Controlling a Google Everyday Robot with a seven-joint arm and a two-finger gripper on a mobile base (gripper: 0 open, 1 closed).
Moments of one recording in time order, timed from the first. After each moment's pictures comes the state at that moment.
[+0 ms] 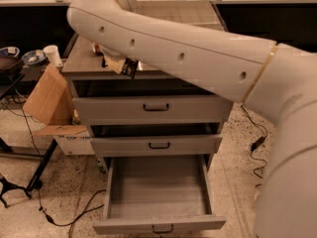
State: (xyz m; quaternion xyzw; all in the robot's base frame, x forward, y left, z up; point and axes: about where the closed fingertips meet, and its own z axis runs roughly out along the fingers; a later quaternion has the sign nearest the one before) arm 0.696 0.084 0.883 -0.44 0.83 -0.16 0.31
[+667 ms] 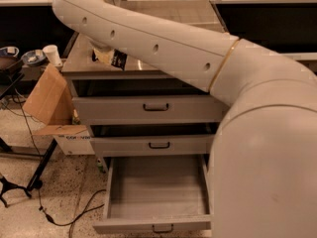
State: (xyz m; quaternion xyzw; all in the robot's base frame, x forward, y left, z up) arm 0.732 0.123 0.887 -0.47 0.81 -0.17 0.31
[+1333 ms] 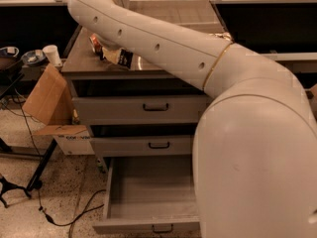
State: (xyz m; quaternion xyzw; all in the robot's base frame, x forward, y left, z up) arm 0.768 0.109 0.868 -0.48 0.81 -0.17 0.30
